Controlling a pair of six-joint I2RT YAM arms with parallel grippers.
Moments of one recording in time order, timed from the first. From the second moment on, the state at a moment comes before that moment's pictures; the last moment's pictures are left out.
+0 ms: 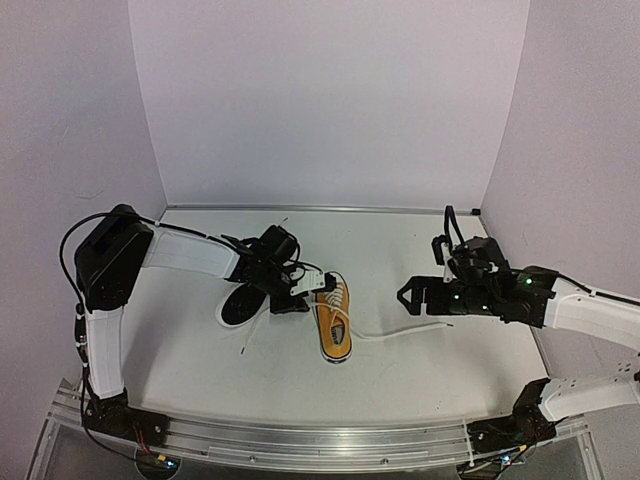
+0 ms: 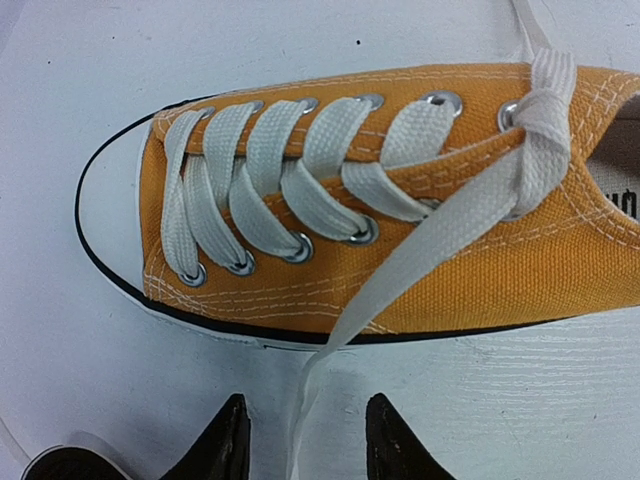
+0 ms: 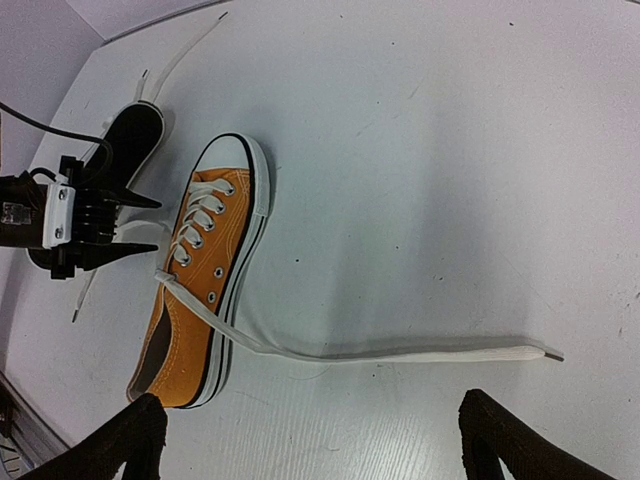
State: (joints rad) left arm -0.80 2.01 1.31 -0.24 0.20 0.74; right arm 0.77 1.09 0.75 -0.39 0.16 0.57
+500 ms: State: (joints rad) left arm -0.80 2.06 1.35 -0.24 0.21 0.75; right arm 0.77 1.11 0.75 -0.39 0.16 0.58
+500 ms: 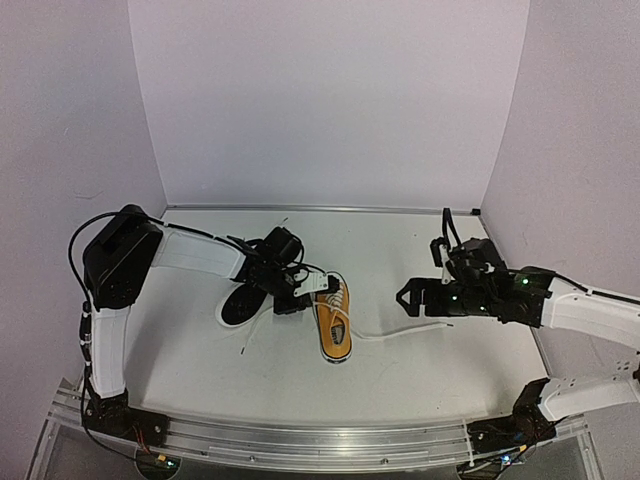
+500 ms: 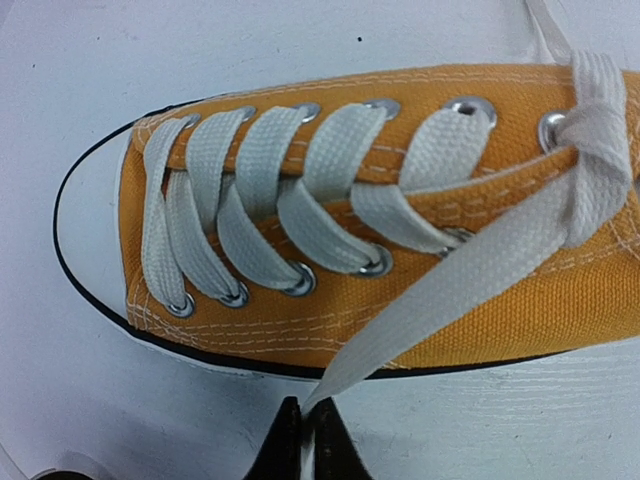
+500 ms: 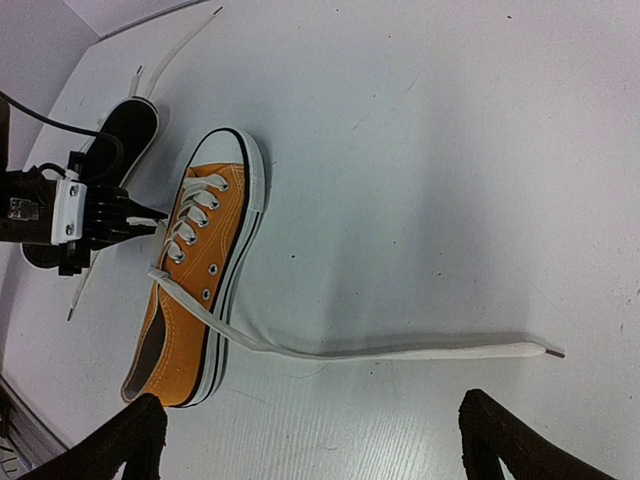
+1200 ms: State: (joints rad) left arm -0.89 1.83 1.17 -0.07 0.28 0.55; right arm 0.77 1.29 0.73 -0.49 0.29 0.80
